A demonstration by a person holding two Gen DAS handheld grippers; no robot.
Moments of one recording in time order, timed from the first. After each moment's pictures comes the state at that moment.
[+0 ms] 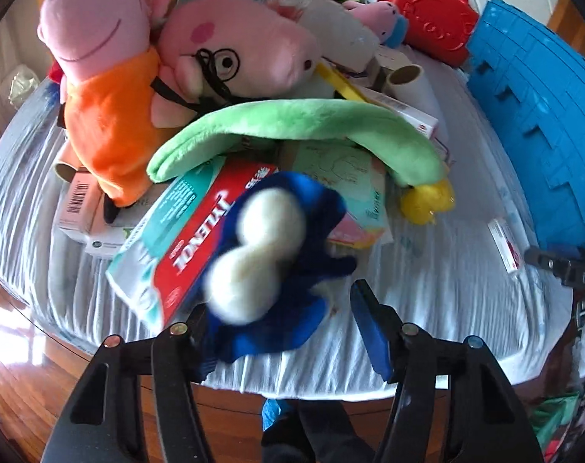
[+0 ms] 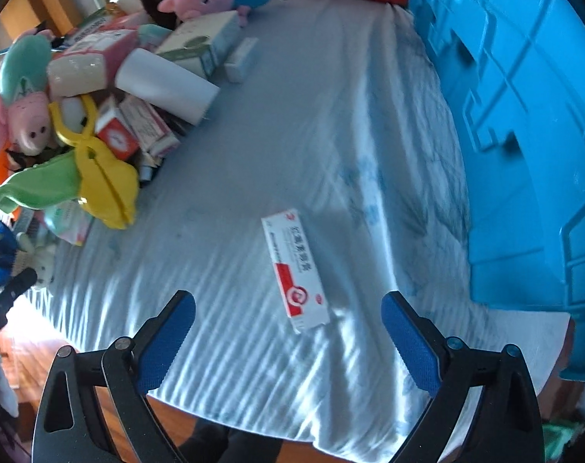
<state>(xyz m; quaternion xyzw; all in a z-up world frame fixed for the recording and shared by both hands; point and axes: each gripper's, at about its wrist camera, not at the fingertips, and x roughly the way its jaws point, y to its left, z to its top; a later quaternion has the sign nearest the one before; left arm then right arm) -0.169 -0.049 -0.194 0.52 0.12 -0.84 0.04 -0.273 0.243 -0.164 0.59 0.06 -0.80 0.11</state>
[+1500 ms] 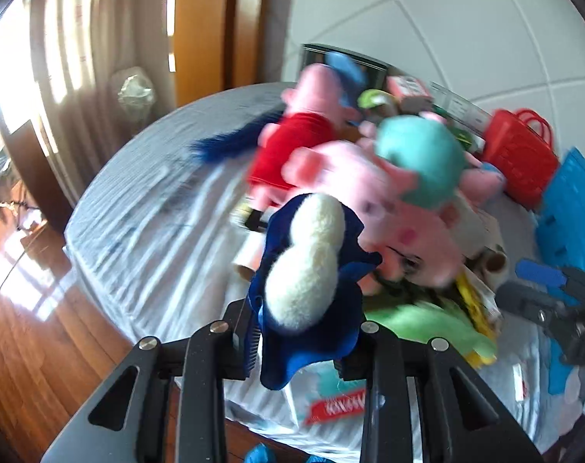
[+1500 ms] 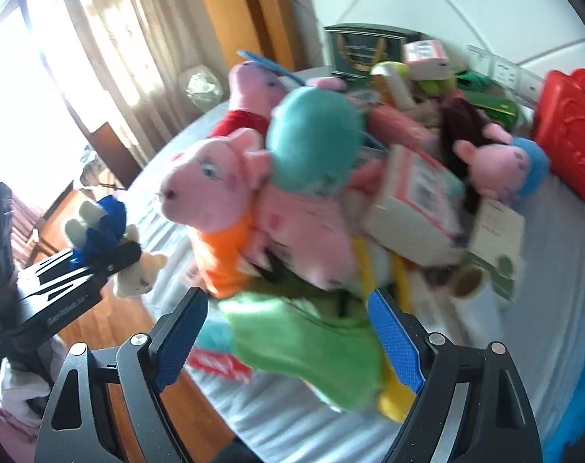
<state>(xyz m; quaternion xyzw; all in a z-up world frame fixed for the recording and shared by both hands) -0.138 -0.188 -0.084 0.38 0.18 -0.87 0.24 -0.276 -0.010 -0.050 0.45 0.11 -0.78 0.43</state>
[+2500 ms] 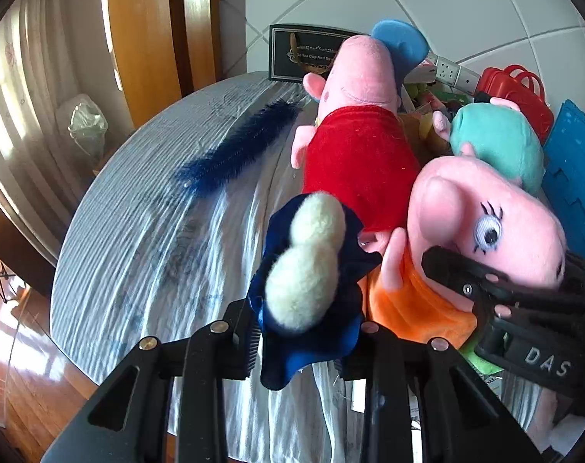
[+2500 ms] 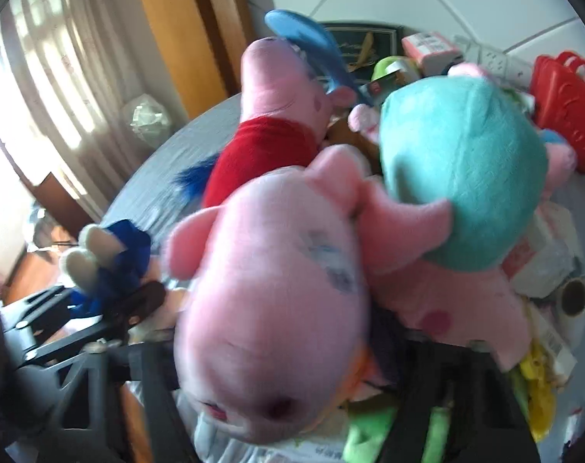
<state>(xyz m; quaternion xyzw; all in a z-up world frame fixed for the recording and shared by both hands) -0.191 -0.300 -0.124 0.43 0.09 -0.89 0.13 -0.280 -0.172 -0.100 0.44 0.06 -0.84 0.30</state>
